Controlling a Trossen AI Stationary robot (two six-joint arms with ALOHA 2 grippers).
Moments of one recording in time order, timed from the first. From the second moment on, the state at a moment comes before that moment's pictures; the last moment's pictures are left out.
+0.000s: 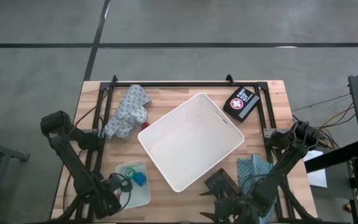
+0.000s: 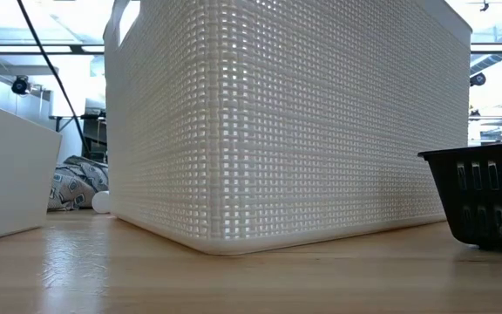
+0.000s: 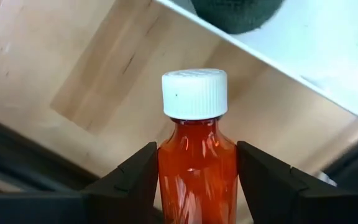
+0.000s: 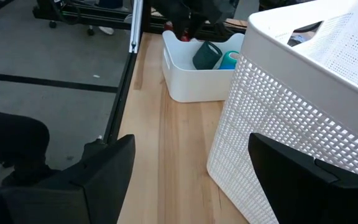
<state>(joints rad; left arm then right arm) -1.08 1.59 0.94 -0.82 0.10 -1.79 0.89 1.81 1.30 -0.18 0.81 0.44</state>
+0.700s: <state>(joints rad) -1.08 1.23 0.94 -0.74 -0.24 -2.07 0.89 1.81 1.30 -0.18 0.81 0.44</state>
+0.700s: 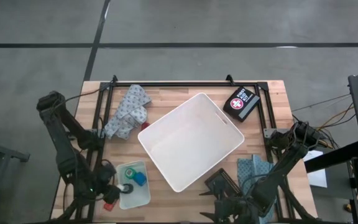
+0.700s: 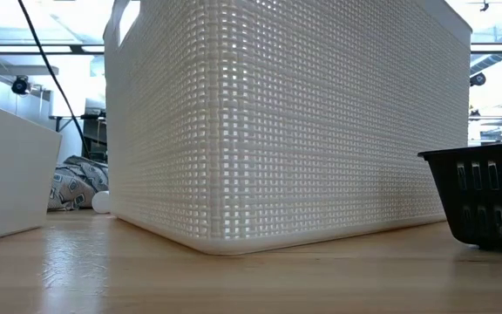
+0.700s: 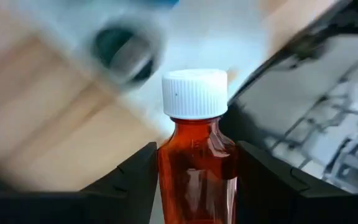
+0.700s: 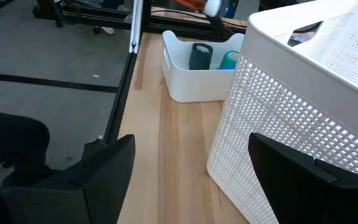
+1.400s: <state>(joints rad) -1.08 1.51 0.94 0.02 -1.01 -0.78 0.89 1.81 1.30 -0.18 0.81 0.44</state>
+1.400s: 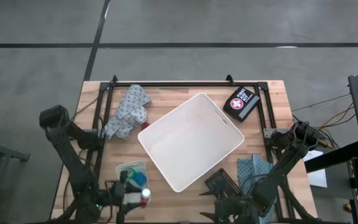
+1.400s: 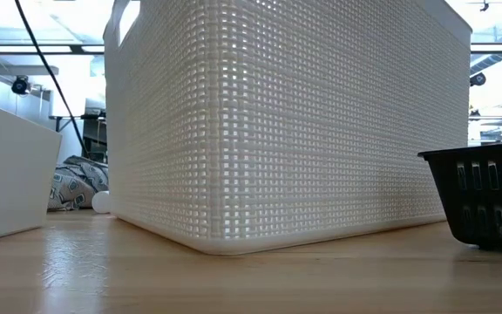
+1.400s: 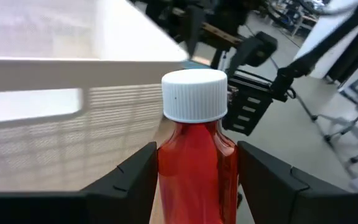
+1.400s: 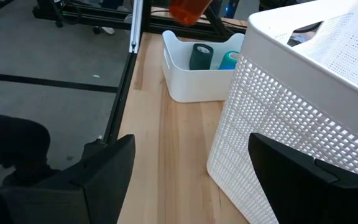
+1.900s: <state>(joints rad) -0.95 1.72 0.94 0.25 -0.79 -0.68 0.89 1.81 1.30 -0.18 0.81 0.44</state>
